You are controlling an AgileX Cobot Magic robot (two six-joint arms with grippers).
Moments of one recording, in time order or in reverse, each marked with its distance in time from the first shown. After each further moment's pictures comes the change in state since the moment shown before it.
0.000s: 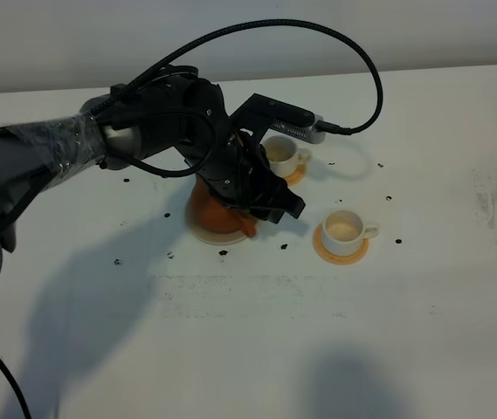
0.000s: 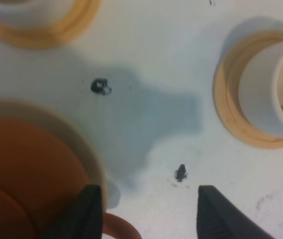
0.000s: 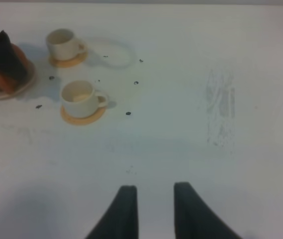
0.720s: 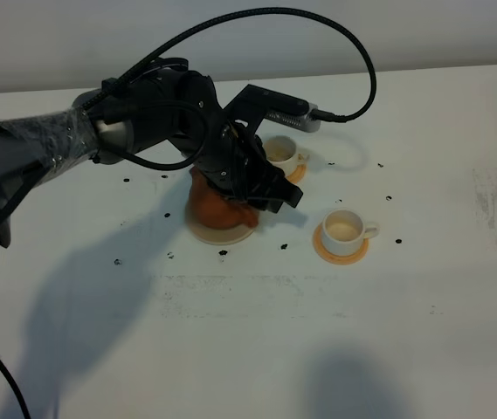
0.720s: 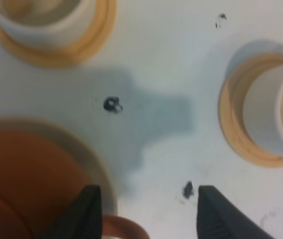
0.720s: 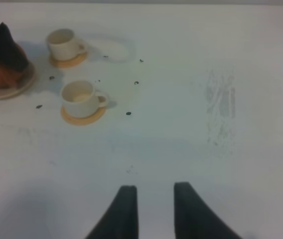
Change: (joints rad) left arm 0.015 -0.005 -0.015 -0.028 -0.032 0.028; right arm 0.000 0.000 0.000 0.001 0.000 0.000
